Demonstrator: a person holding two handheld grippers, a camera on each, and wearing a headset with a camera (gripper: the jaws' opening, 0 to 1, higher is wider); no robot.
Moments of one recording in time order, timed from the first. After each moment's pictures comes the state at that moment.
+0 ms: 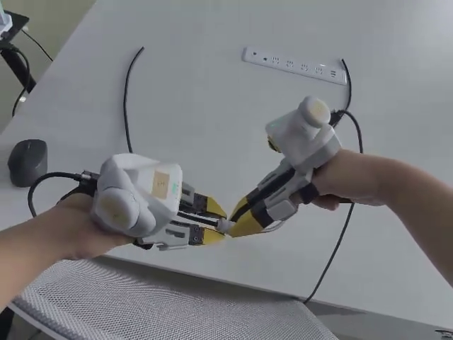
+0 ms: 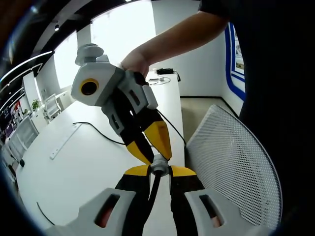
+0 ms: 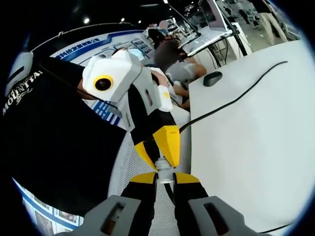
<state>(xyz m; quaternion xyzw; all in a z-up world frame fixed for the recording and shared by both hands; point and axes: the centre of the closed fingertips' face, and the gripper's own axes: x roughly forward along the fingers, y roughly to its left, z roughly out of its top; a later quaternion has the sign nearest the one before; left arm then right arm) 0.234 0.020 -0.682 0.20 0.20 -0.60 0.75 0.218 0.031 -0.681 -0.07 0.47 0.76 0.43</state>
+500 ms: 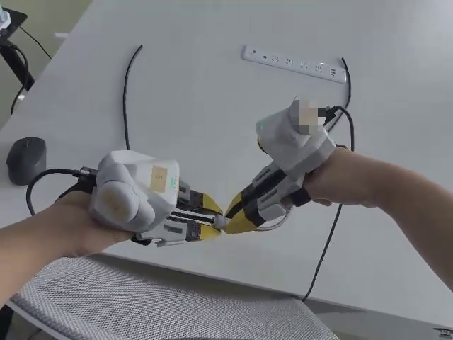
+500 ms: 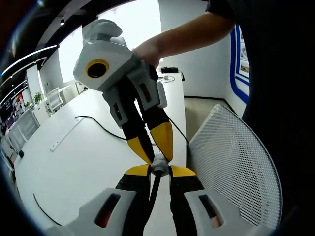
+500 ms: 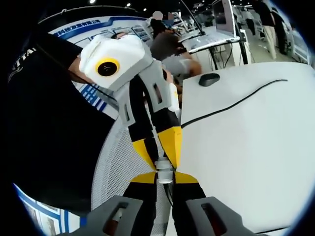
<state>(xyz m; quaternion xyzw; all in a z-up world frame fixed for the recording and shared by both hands) 0.239 0.028 -0.686 0.18 0.22 -0.58 0.76 0.223 0.037 -0.687 -0.17 0.43 0.75 0.47</state>
